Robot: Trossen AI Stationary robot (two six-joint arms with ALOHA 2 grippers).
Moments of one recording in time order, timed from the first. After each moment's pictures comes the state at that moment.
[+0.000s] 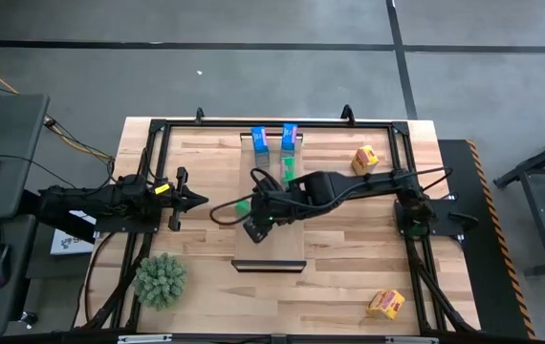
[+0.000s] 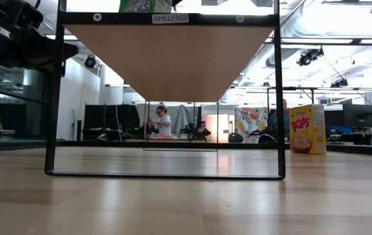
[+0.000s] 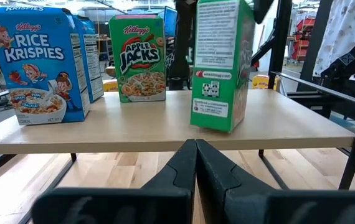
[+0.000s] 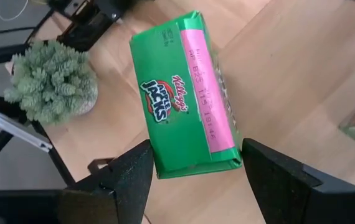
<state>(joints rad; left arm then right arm) 0.00 0.01 0.01 0.01 0.01 0.03 0.22 2.10 2.36 -1.24 0.22 0.96</state>
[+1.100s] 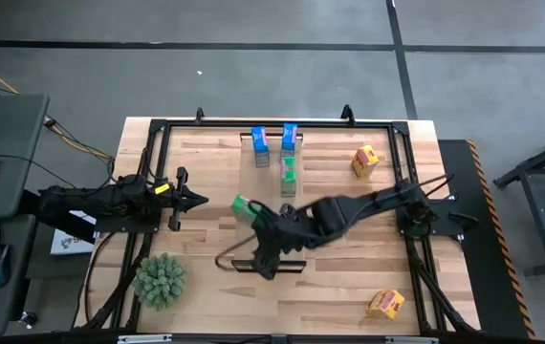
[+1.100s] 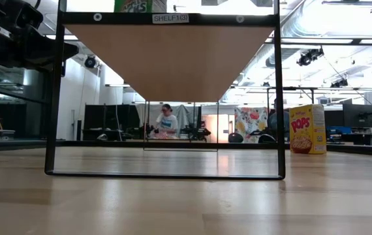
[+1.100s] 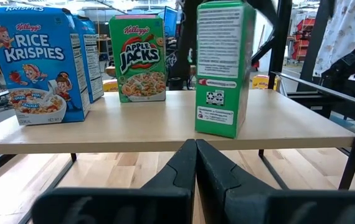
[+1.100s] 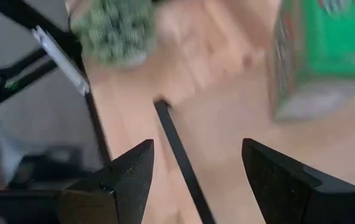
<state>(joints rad) 0.00 0.01 0.01 0.01 0.01 0.03 0.35 2.10 2.36 -1.17 0.18 0.79</state>
